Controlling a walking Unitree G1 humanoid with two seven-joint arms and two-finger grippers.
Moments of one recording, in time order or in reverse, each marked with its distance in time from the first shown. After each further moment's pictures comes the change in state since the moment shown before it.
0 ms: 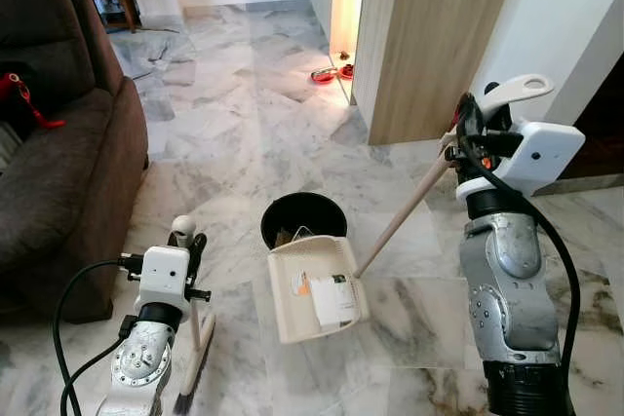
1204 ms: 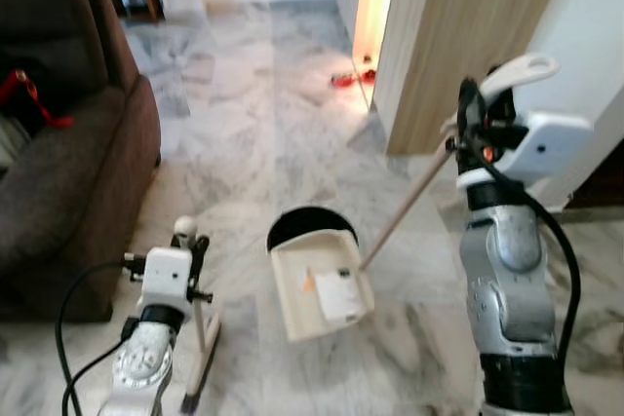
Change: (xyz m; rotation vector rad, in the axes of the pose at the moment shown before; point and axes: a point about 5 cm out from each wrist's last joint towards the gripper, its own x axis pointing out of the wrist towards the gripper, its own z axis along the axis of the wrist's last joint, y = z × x) left arm -0.002 0.004 -0.003 0.013 0.008 0.001; right arm 0.006 0.018 0.009 0.030 -0.074 0.072
